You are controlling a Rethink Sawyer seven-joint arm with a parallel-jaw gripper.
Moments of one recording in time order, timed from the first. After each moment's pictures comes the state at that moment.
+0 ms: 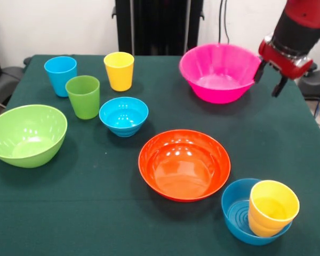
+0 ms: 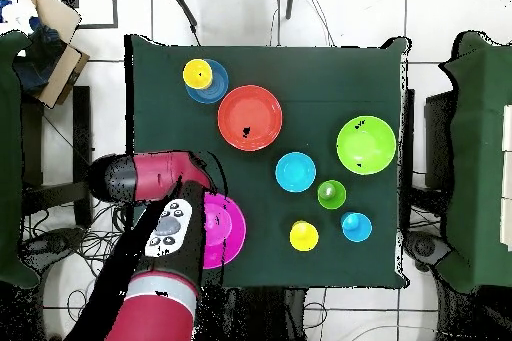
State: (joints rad) arm 0.27 -0.47 -0.18 1.53 0.10 0.71 2.76
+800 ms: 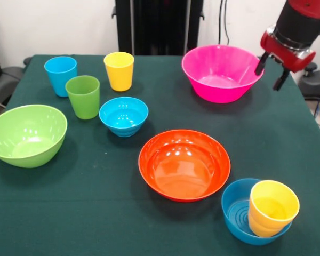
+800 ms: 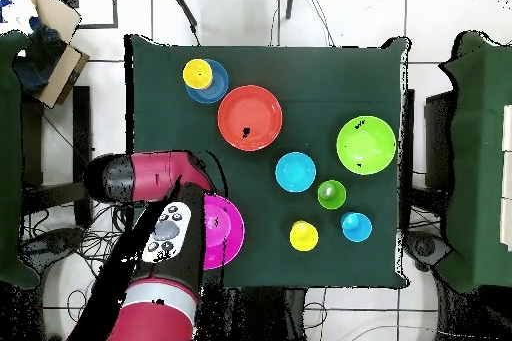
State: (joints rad) arm 0.27 -0.48 -0.18 1.54 0.10 0.73 2.76
